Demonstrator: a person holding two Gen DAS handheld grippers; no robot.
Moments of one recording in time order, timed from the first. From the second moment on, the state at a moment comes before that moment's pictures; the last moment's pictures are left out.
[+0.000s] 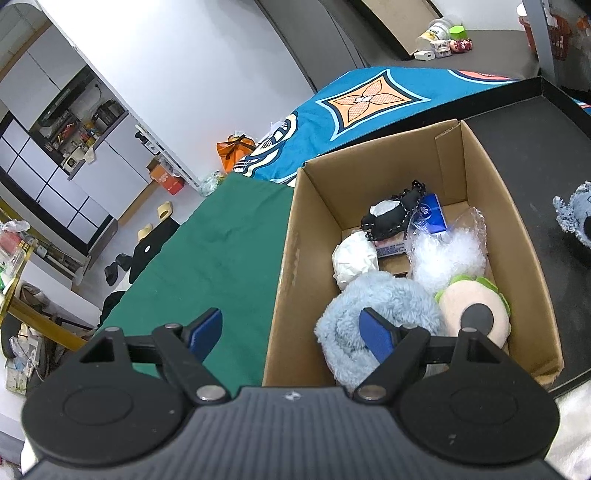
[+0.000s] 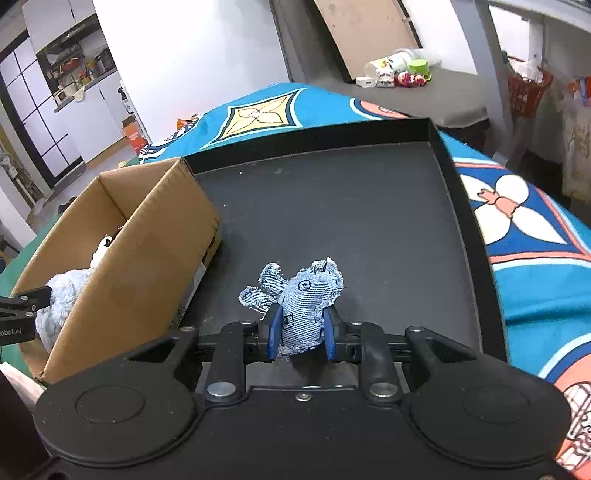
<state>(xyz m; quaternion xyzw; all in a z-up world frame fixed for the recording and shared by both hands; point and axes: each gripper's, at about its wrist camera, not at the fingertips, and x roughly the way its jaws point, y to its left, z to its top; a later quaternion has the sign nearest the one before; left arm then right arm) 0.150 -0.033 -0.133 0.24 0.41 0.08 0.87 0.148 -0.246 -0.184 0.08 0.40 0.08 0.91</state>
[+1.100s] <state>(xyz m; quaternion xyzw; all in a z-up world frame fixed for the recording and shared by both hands) 0.146 0.015 -0.120 0.11 0.42 0.07 0.90 0.154 -0.194 -0.101 0.03 0.35 0.09 0.93</state>
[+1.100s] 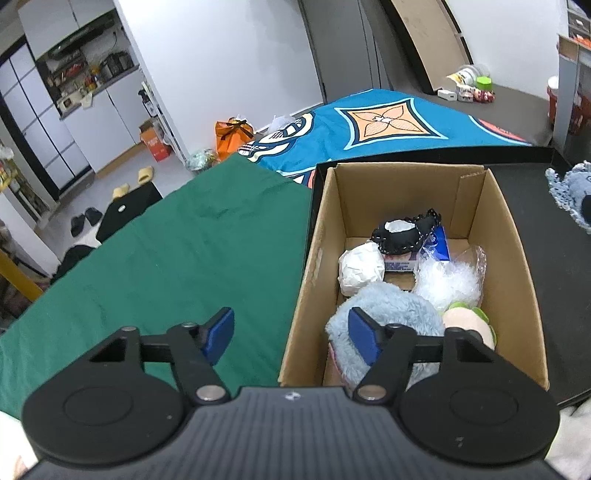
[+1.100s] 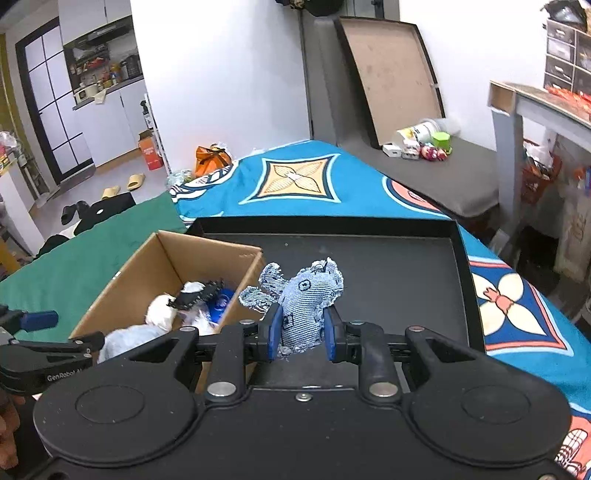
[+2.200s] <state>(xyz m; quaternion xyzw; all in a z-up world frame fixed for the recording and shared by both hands) 0.150 0.043 -0.126 0.01 0.45 0.02 0.89 0.170 -0.130 -0.082 -0.01 0.33 0.10 0.94</state>
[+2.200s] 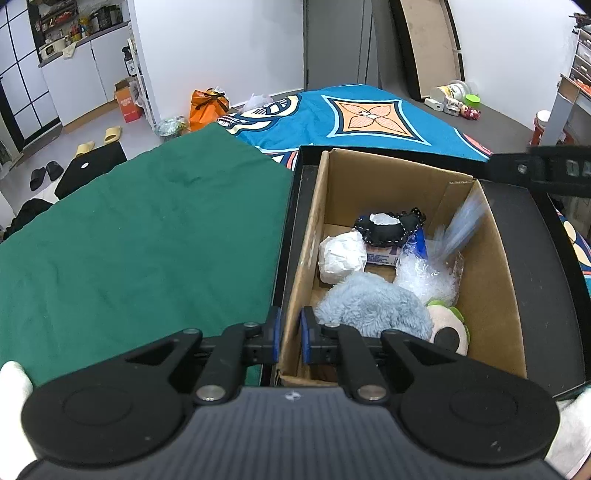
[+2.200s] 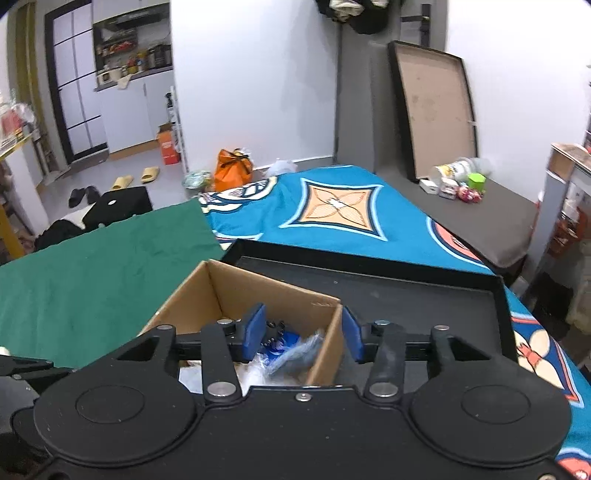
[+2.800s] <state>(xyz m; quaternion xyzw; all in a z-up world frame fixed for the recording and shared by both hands) 0.152 0.035 -0.110 0.02 0.45 0.01 0.89 0.123 -0.198 -0.082 0.05 0.35 0.05 0.93</state>
